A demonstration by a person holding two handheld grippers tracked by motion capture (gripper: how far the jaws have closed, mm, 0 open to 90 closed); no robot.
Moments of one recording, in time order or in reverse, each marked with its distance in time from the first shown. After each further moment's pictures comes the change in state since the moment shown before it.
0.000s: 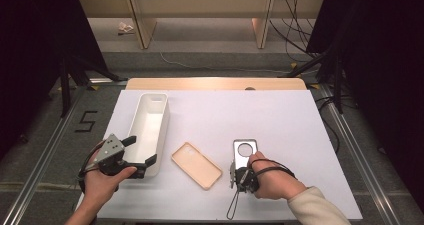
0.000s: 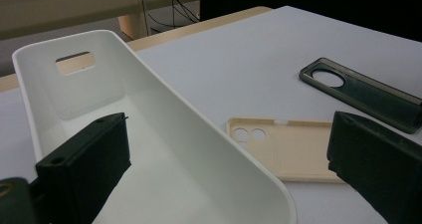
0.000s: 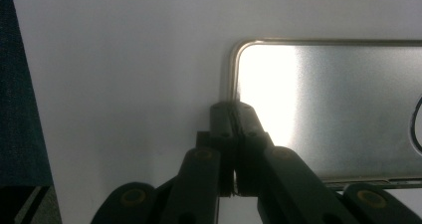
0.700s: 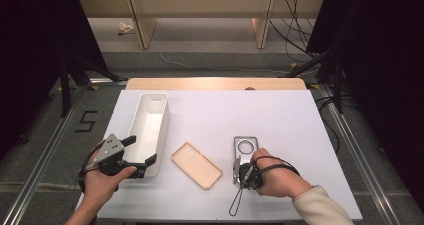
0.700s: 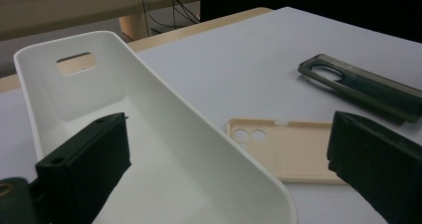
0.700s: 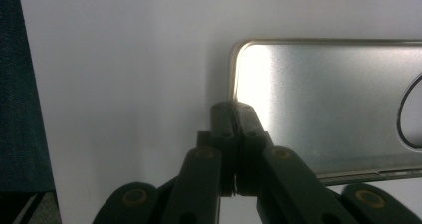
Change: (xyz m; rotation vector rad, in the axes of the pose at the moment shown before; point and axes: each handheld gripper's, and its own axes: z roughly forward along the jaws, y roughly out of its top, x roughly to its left) left arm 0.000 0.000 0.000 -0.002 0.001 -0.001; right arm -0.003 -0.009 -0.015 -0.058 -0.033 0.027
